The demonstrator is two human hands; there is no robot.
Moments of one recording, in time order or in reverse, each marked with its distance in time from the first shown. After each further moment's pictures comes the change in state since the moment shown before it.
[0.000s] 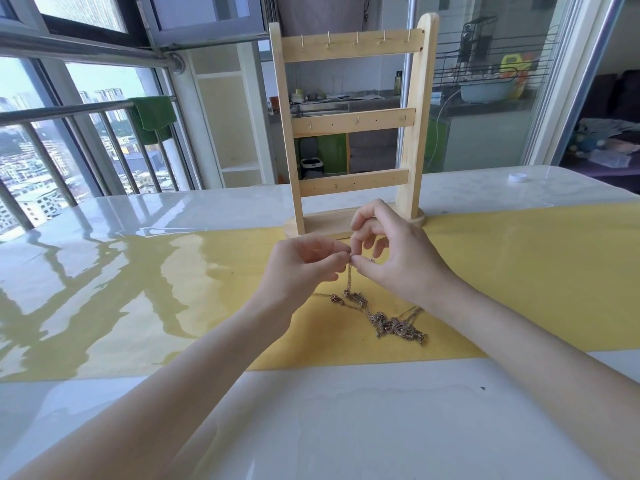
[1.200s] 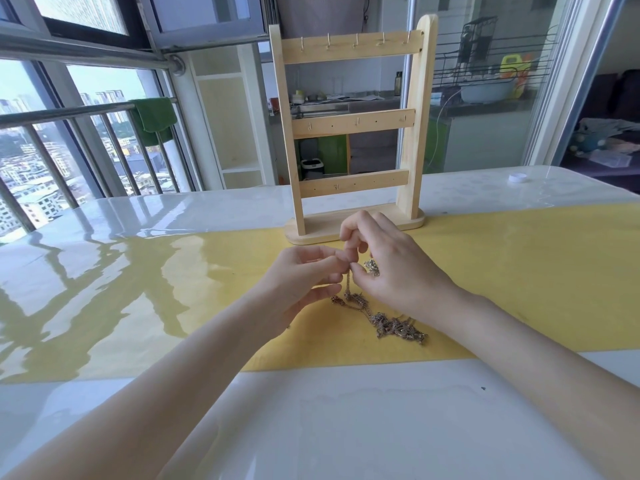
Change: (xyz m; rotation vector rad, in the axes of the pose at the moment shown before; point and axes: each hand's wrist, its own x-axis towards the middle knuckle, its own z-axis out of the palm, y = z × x) left_hand 0.001 0.005 -0.004 -0.211 -0.162 -0.296; right_hand -0.004 0.006 0.006 -0.233 -0.054 -0.178
